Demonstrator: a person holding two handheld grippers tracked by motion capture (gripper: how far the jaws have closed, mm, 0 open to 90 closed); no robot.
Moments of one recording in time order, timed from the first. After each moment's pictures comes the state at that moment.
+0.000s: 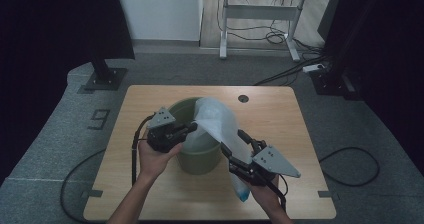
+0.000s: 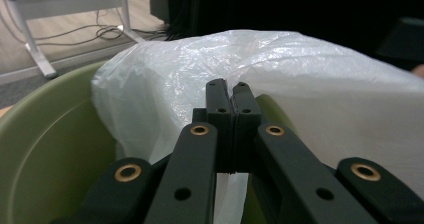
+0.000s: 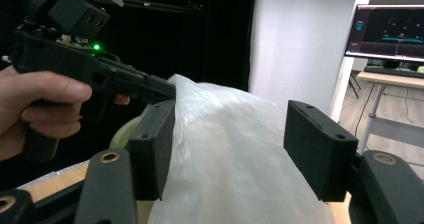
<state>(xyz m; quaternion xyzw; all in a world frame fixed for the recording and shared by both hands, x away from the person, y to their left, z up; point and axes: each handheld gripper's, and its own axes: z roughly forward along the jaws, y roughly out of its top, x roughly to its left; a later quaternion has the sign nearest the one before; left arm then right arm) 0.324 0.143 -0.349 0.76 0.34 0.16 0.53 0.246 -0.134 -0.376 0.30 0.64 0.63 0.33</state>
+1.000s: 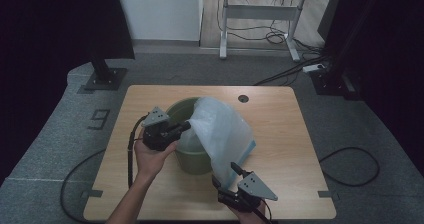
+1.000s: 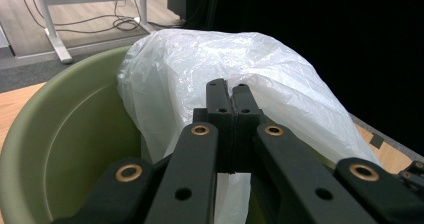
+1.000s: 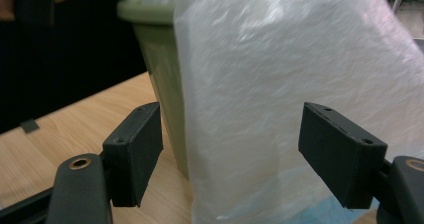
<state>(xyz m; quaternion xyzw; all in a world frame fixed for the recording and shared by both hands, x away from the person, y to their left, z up) 0.328 0.152 -0.355 0.75 0.37 0.16 0.52 0.221 -0.110 -0.473 0.37 0.68 0.57 0.27</state>
